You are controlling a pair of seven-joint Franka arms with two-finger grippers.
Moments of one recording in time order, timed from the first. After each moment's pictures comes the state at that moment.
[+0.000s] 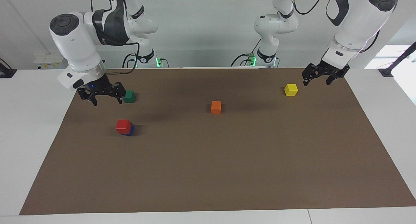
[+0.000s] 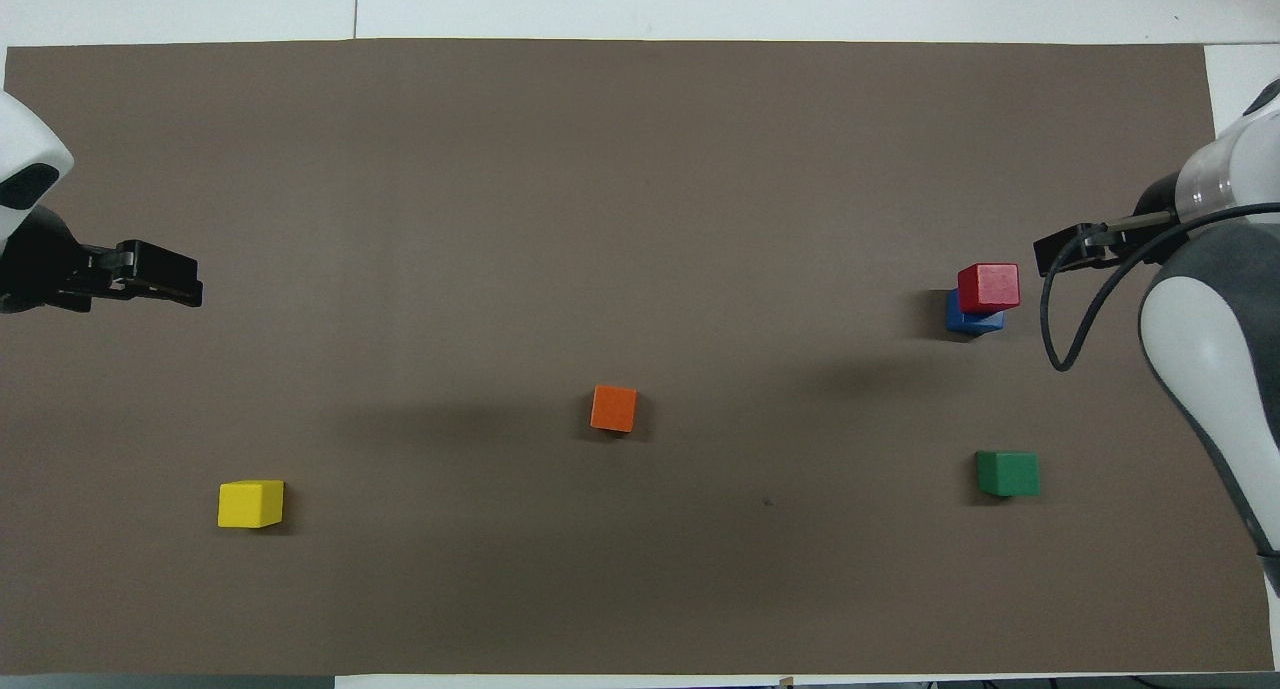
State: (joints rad) left arm 0.00 -0.01 -0.07 -1.66 0.00 1.61 -0.04; right arm -0.05 0.04 0.07 -1.72 -0.06 1.75 -0.06
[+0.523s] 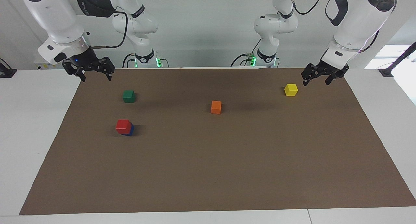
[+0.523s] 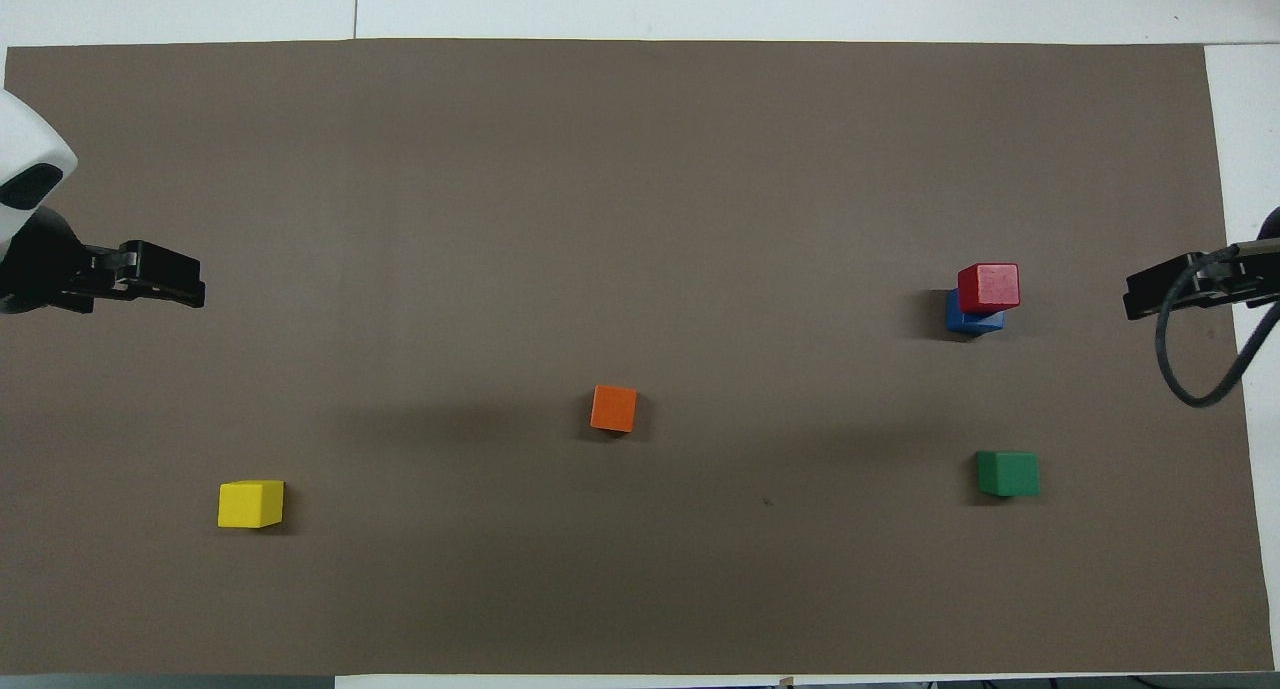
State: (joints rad) left arm 0.00 -0.01 -0.07 -1.66 0.00 1.60 -0.04; right arm -0.01 -0.02 -0.02 -1.62 -0.06 1.50 -0.09
